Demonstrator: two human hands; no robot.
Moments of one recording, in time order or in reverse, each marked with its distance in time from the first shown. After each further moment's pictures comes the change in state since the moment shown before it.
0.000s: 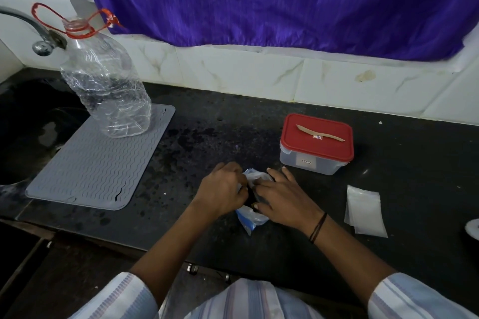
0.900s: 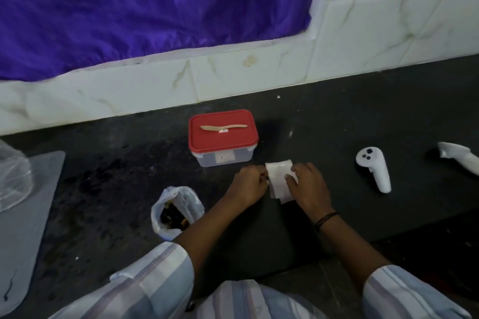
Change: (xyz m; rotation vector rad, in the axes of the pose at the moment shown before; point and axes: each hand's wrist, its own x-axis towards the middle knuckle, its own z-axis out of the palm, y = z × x) left_hand 0.092 0.183 0.091 -0.365 -0.300 0.262; right_hand -0.153 0.125 0.041 0.337 0.576 0.997
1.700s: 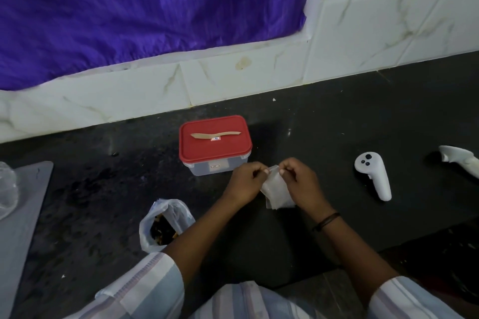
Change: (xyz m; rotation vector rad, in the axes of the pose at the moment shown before) left_hand 0.028 0.005 0.000 -0.339 0.027 -0.099; right_hand 0.023 -0.015 -0.018 0.399 -0.080 -0.015
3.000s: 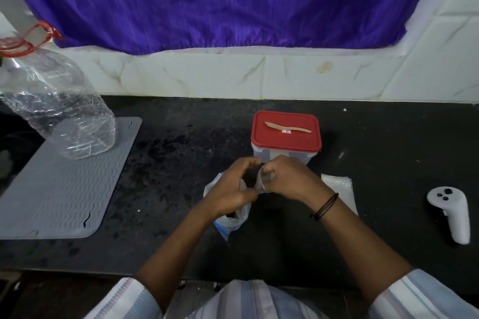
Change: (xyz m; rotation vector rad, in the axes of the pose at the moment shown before) left_hand -0.133 -0.051 -0.120 -0.076 0.160 0.030; right_hand -0.016 -0.167 0.074 -0.447 -0.707 -0.229
